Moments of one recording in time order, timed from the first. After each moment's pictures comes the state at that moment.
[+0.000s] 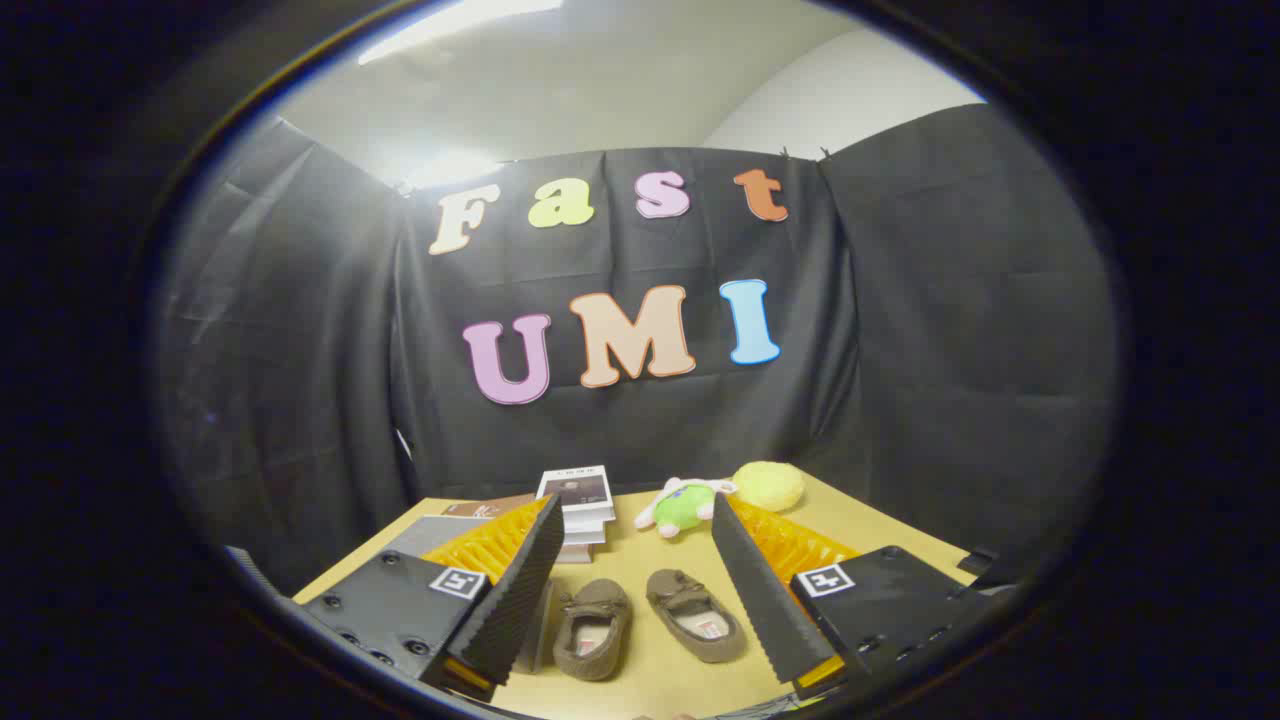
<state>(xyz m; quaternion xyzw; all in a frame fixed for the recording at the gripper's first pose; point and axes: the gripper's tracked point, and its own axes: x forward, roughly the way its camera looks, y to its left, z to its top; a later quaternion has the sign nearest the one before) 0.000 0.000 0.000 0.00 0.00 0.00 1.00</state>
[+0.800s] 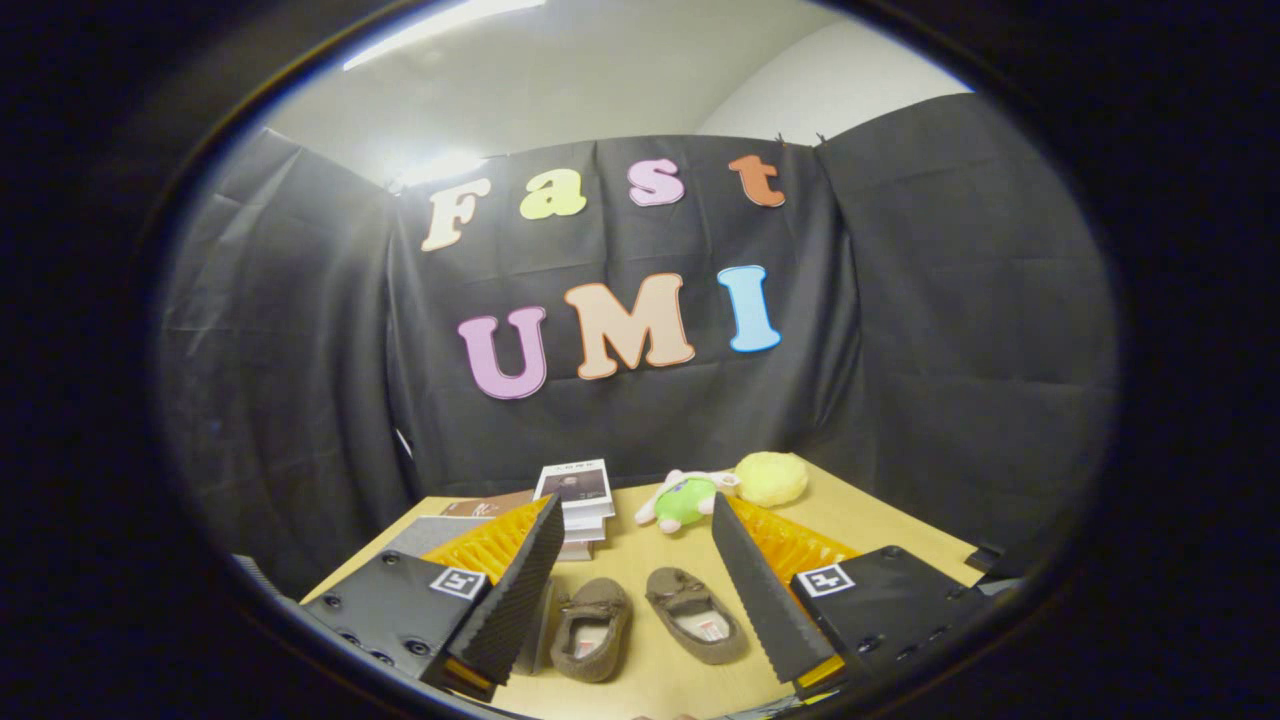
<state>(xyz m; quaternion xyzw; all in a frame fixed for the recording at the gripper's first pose) 0.016 -0.008 -0.007 0.01 0.02 0.00 1.00</state>
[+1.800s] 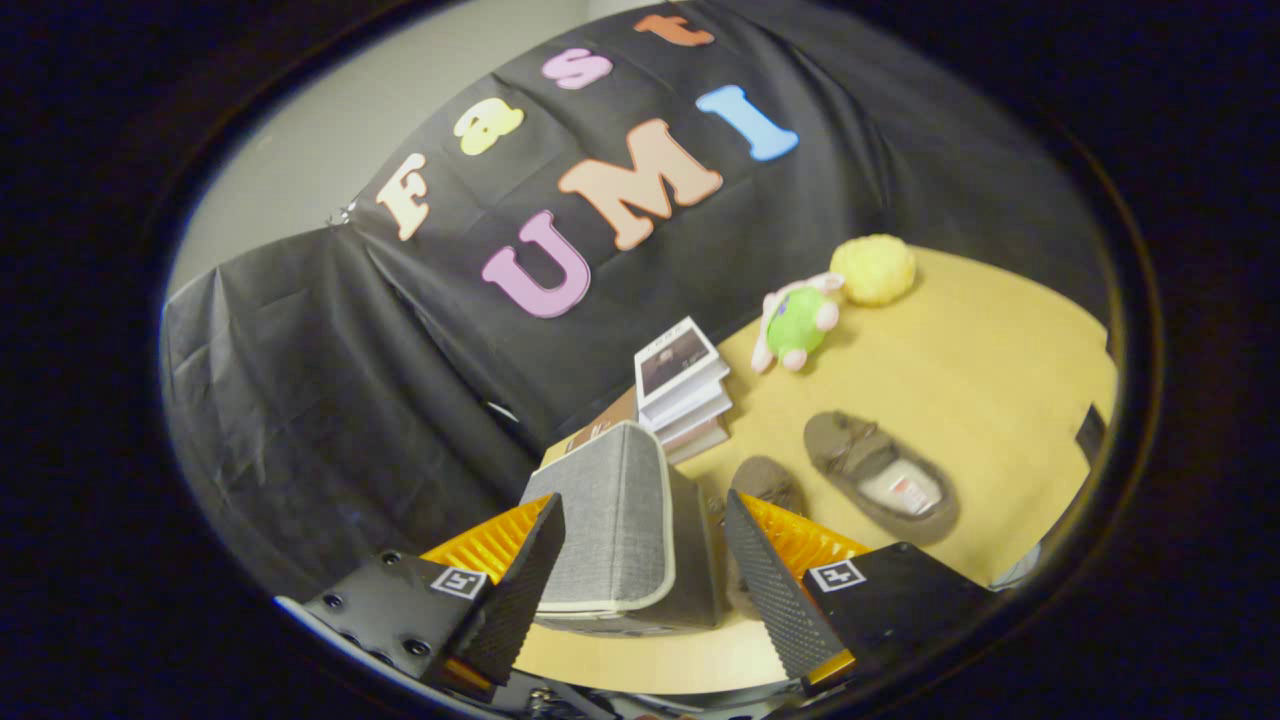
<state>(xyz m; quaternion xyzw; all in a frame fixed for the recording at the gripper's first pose) 0.052 0.095 -0.141 0.27 0.26 0.11 0.92</state>
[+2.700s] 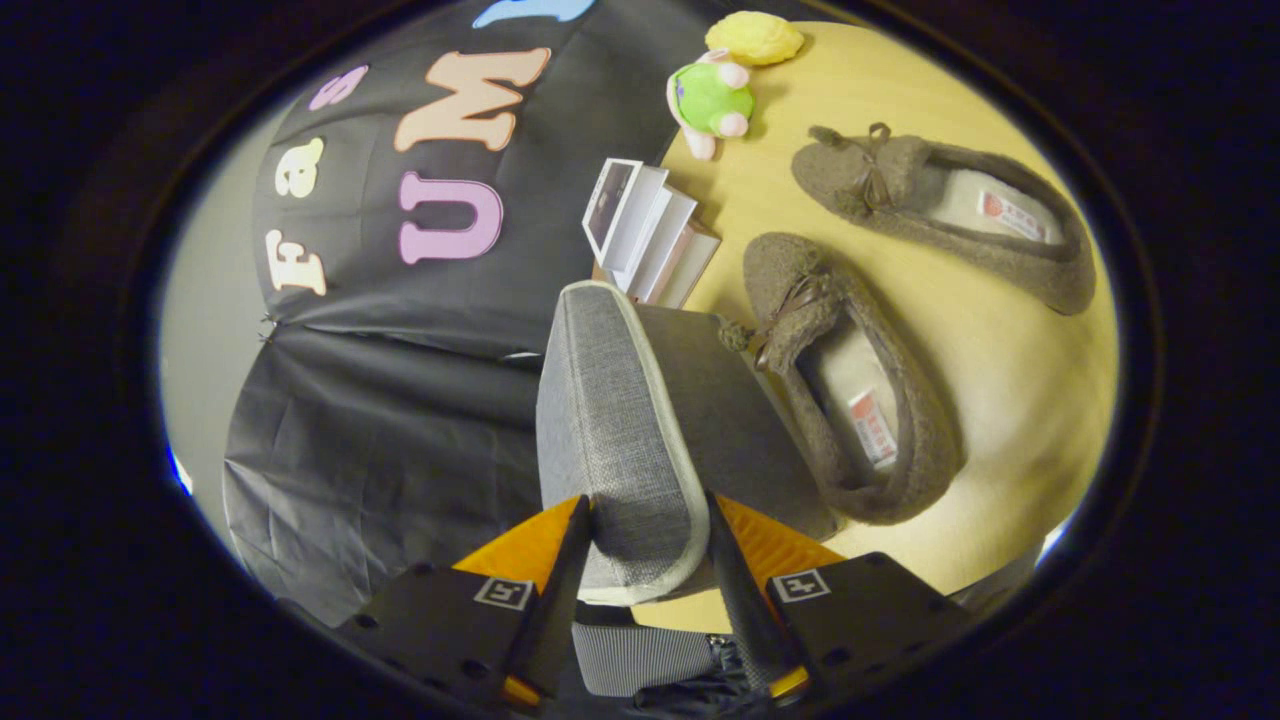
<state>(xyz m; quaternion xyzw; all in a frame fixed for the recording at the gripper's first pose) 0.051 0.152 -0.234 0.45 0.44 0.13 0.76</state>
